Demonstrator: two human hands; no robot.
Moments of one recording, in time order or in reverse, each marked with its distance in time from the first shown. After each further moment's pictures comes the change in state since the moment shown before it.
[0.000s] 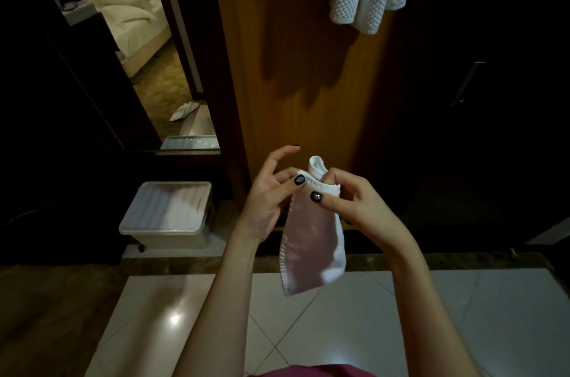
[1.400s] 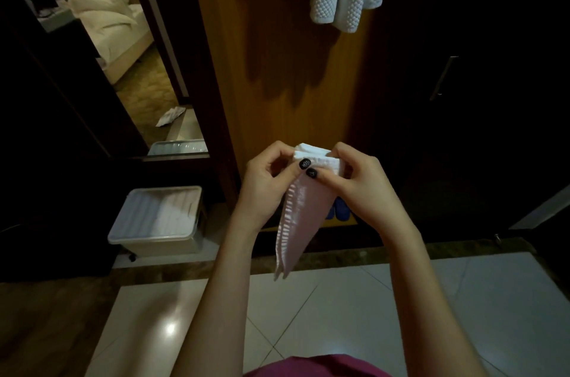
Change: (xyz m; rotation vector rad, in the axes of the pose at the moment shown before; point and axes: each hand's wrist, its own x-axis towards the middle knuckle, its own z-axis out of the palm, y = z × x) left_hand 0.001 0.024 0.027 0.490 0.029 0.241; right_hand -0.005 -0.019 -0.009 -0.372 0.311 -0.066
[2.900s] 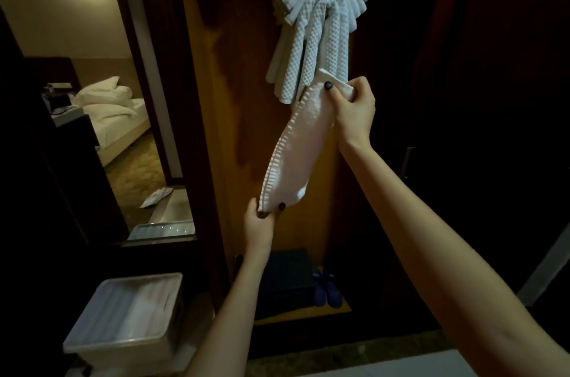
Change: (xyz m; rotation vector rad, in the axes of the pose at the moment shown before) left_hand 0.087 -0.063 0.012 -0.069 0.418 -0.157; right_hand 0.173 -0.088 -0.077 0.263 0.721 -0.234
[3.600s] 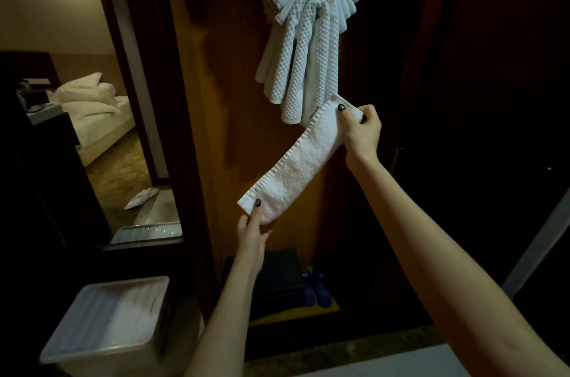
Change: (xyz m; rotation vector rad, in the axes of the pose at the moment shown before) left_hand 0.002 -0.010 0.004 -0.427 -0.039 -0.400; right_hand 0.013 0.052 -0.025 0.015 0.091 0.184
